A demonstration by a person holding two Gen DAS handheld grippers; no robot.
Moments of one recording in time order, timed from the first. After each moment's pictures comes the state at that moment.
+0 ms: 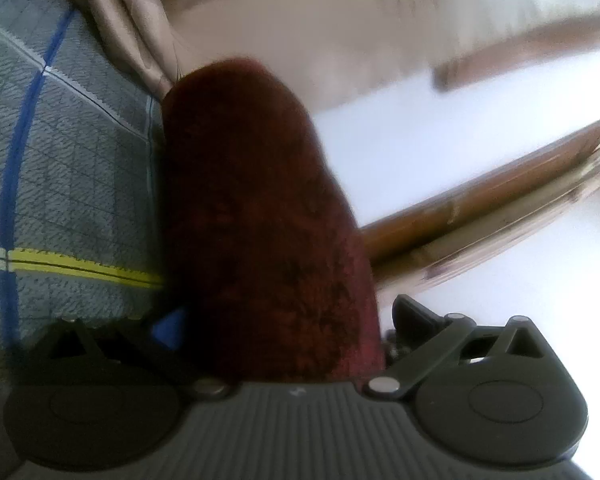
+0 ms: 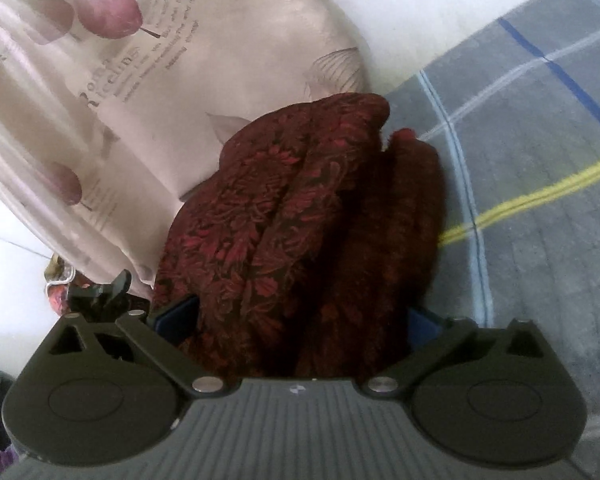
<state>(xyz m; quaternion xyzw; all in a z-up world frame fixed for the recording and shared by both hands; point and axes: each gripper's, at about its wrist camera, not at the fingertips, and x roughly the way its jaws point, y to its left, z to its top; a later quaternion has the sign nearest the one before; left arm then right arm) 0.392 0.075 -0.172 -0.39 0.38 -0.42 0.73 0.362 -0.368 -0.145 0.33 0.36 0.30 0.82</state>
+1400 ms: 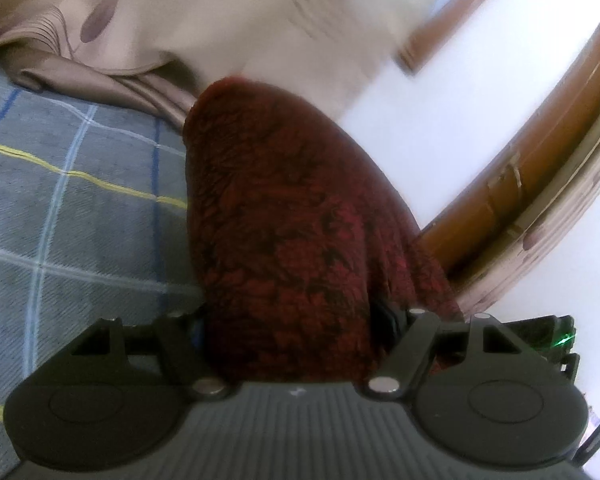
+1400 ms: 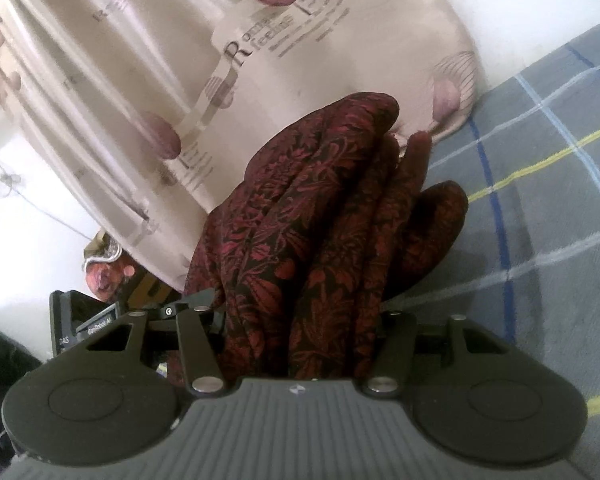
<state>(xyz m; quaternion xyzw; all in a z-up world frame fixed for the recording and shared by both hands) 0.209 0.098 -0.089 -0.24 0.33 -0.27 0.87 0.211 -0.282 -0.086 0.32 0.29 0.34 0.84</state>
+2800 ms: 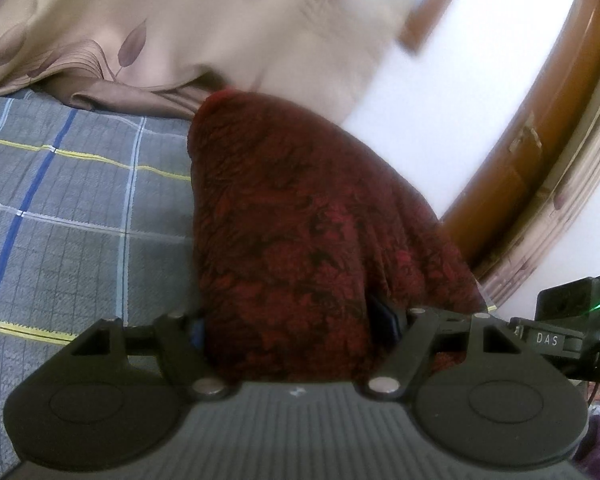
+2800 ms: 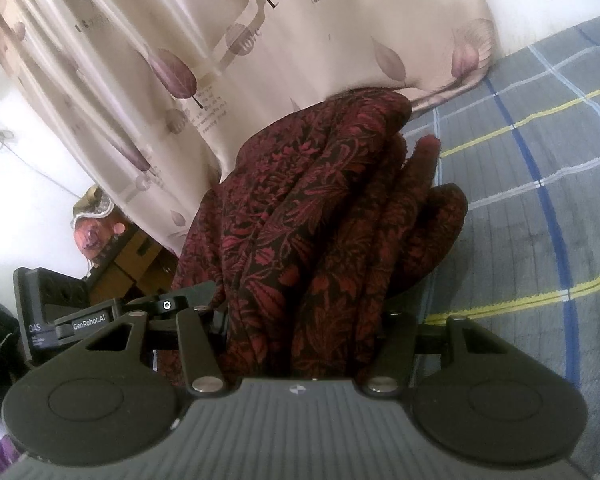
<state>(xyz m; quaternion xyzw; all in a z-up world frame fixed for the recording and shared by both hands) 0.163 0.099 -0.094 -0.17 0.32 -0.23 0.90 0.152 -0.227 -0.091 0.27 0.32 0.34 0.84</state>
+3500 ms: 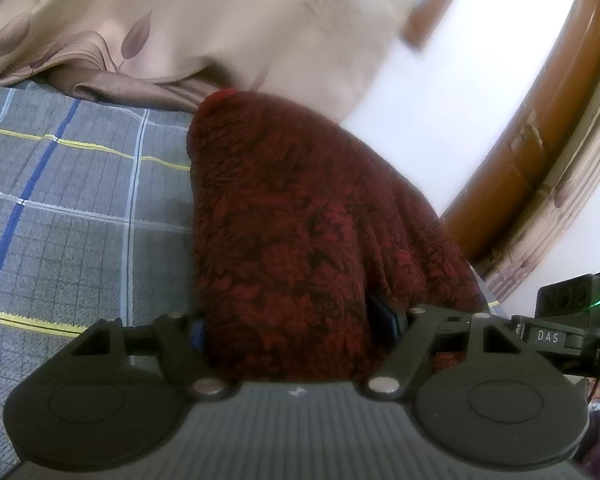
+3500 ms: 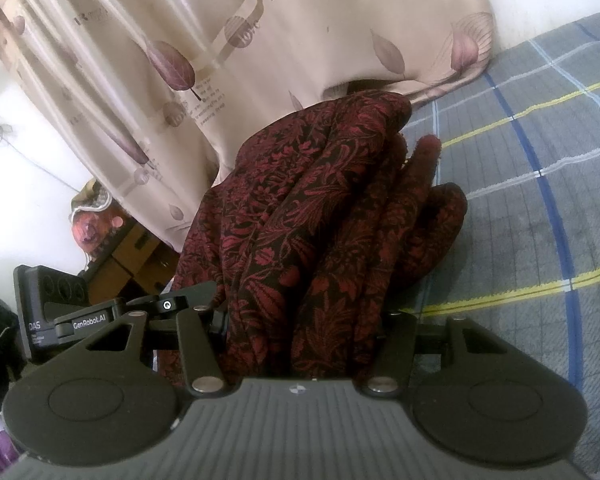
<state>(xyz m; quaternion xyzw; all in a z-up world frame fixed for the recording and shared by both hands) 0.164 0.100 -0.098 -0.17 0.32 -0.23 0.90 0.155 -0.227 -0.093 0.27 0.33 0.34 0.84</state>
